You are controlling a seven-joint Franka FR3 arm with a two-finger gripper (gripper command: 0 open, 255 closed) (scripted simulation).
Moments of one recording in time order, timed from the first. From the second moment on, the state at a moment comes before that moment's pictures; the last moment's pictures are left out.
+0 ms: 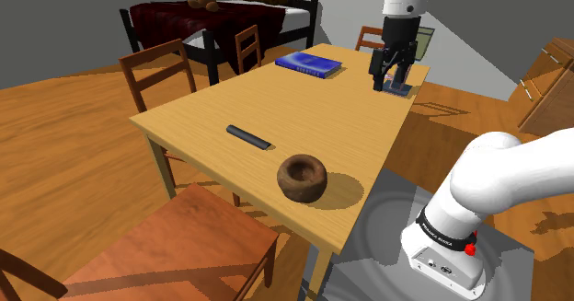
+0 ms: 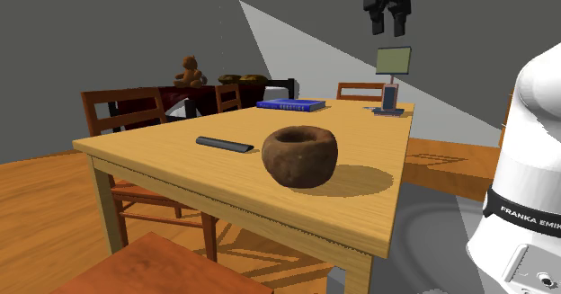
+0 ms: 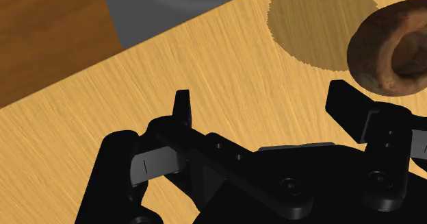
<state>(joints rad) -0.02 -0.79 0.01 -2.34 -0.03 1.43 0.16</state>
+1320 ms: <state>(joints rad) 0.06 -0.24 0.07 -2.25 0.05 1.95 0.13</state>
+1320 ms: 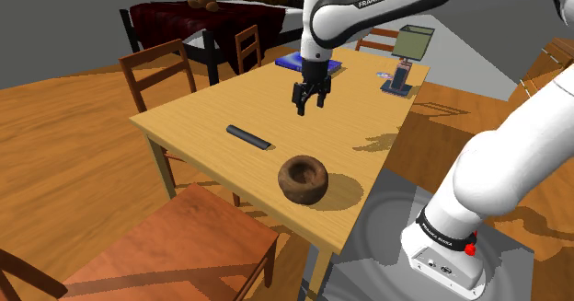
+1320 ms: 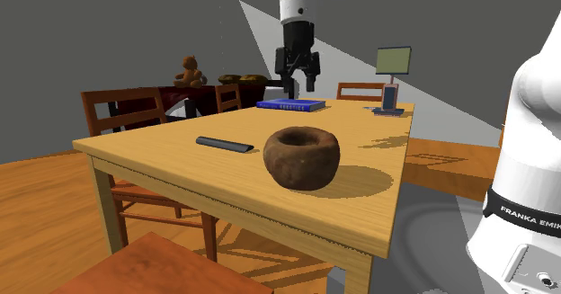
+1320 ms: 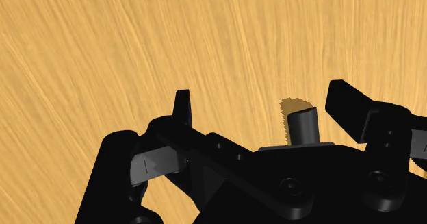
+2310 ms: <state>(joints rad) 0.12 0.29 0.12 -1.86 0.05 2.14 0.11</state>
